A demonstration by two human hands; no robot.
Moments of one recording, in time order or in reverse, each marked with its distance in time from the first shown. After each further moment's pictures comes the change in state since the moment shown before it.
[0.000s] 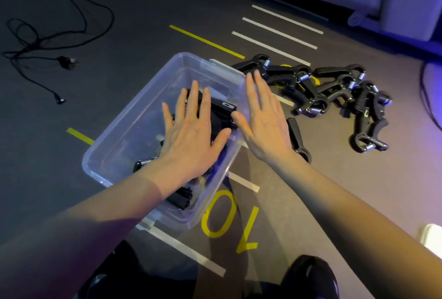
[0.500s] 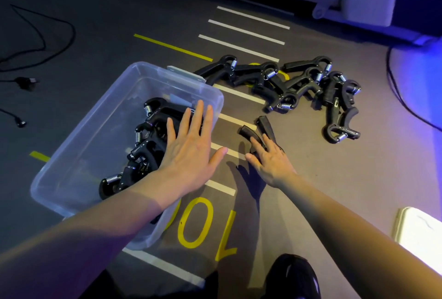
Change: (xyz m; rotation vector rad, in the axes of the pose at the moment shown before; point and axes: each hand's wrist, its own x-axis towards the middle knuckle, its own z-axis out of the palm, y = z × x) left_hand 0.012 0.058 0.029 0.119 -0.163 0.145; right_hand -0.069 0.114 0.032 0.012 -0.595 0.394
